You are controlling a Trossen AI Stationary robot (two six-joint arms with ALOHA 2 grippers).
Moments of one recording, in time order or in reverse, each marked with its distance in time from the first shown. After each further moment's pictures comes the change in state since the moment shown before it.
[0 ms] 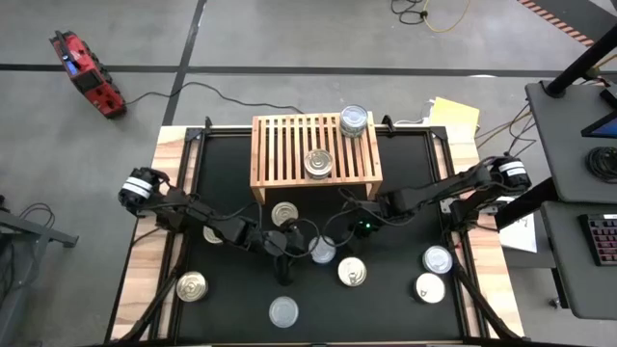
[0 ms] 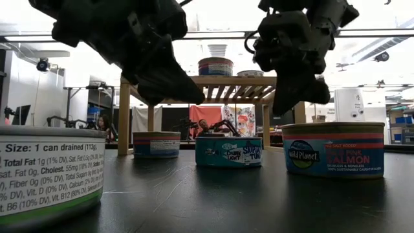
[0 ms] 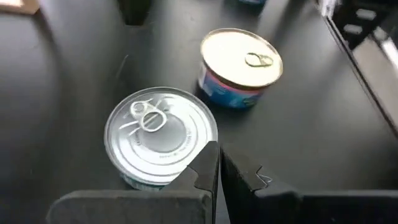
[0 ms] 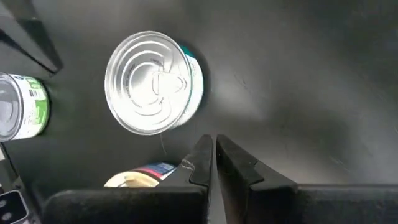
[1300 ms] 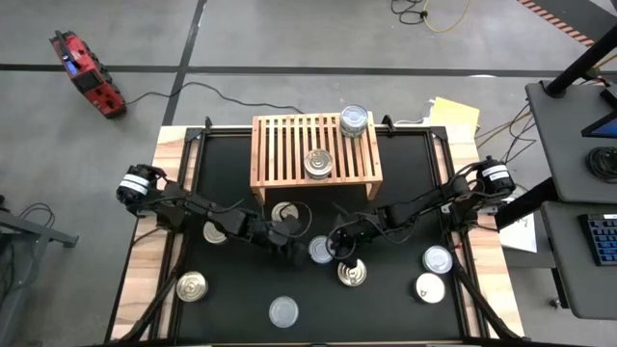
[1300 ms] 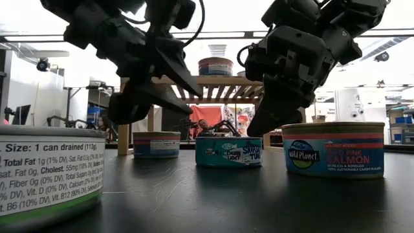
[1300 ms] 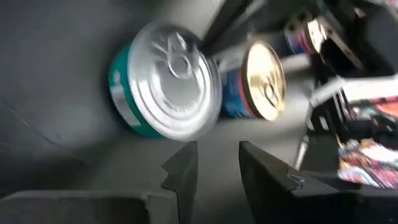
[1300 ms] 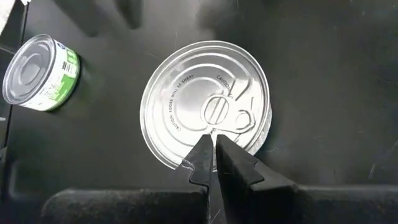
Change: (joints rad) left arm 0.070 -0.027 0.003 -0.091 0.125 -0.813; right arm 0.039 0.139 -0.174 0.578 -0.012 -0.295
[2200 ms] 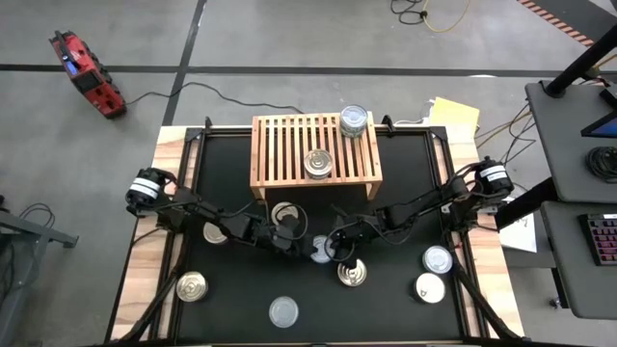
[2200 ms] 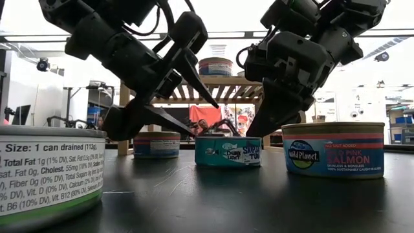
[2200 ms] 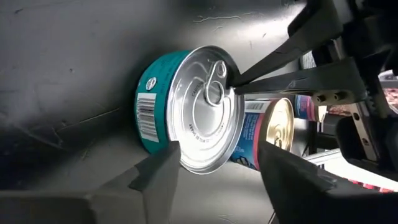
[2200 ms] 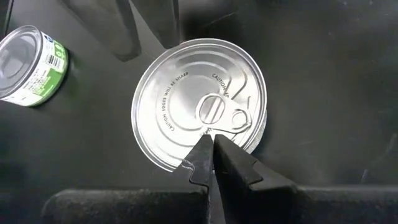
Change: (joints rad) left arm -0.008 0.085 0.000 0.085 -0.115 -0.373; right arm 0.000 0.043 0.003 -0.036 0.041 -0.046
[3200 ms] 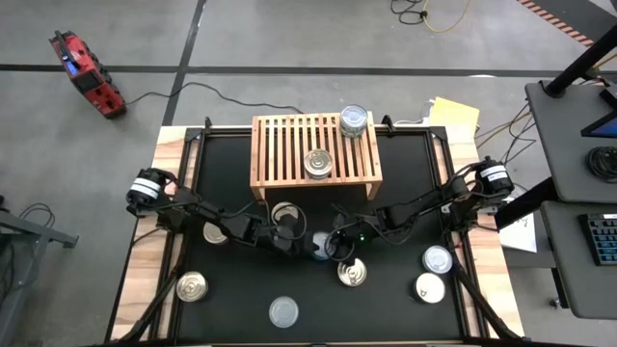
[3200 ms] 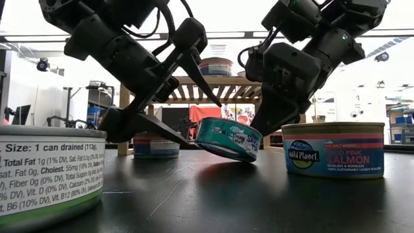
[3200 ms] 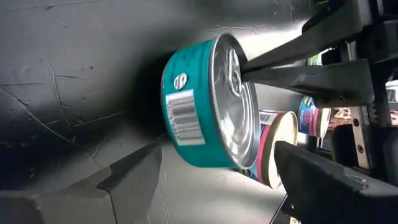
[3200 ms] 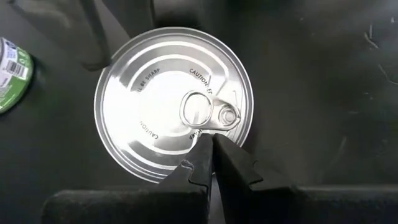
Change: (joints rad) left arm 0.002 0.004 0.000 -0.013 -0.027 -0.075; right arm 0.000 0.002 -0.003 -0.007 0.095 -0.018
